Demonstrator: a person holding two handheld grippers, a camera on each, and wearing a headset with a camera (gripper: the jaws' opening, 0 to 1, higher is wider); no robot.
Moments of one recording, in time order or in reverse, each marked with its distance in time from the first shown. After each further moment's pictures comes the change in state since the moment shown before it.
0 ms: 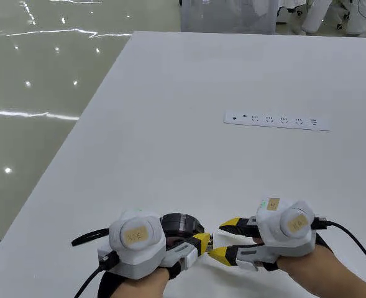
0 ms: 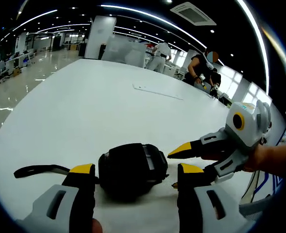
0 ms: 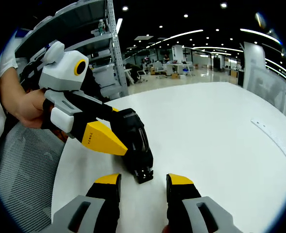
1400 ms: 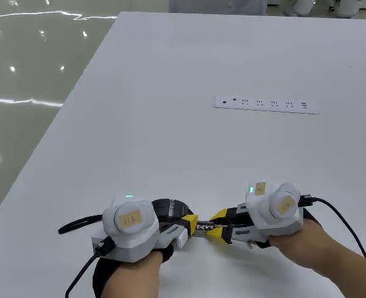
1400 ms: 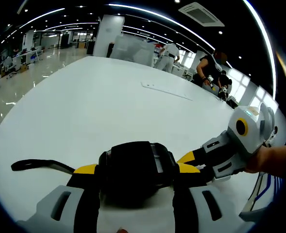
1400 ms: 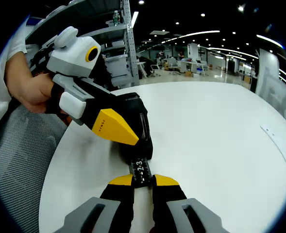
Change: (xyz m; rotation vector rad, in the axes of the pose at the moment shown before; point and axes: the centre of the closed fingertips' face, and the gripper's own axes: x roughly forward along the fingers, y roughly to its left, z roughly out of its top) left arm 0.017 0.006 -0.008 -0.046 0.008 0.069; right arm 0.016 -0.006 -0.015 -0.112 0.063 0.086
